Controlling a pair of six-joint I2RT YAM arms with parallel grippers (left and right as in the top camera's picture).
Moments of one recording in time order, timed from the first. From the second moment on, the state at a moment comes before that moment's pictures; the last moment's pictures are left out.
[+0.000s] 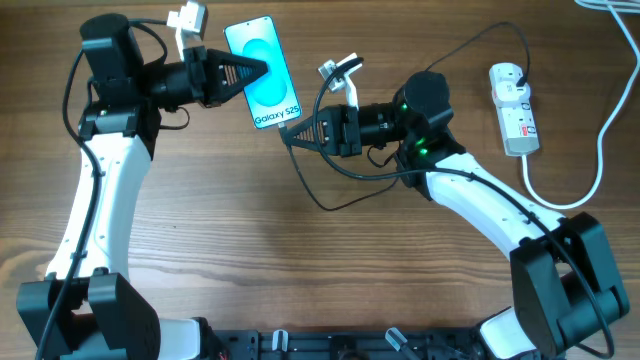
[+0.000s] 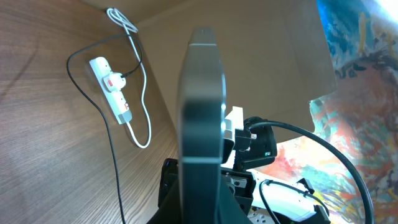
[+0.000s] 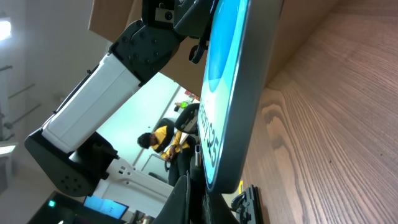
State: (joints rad) left arm 0.08 1.57 1.27 -0.11 1.41 -0.76; right arm 0.47 1.69 1.01 0.82 -1.26 1.15
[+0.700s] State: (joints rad) left arm 0.08 1.57 1.27 -0.11 1.41 -0.76; right arm 0.47 1.69 1.01 0.79 -1.26 1.15
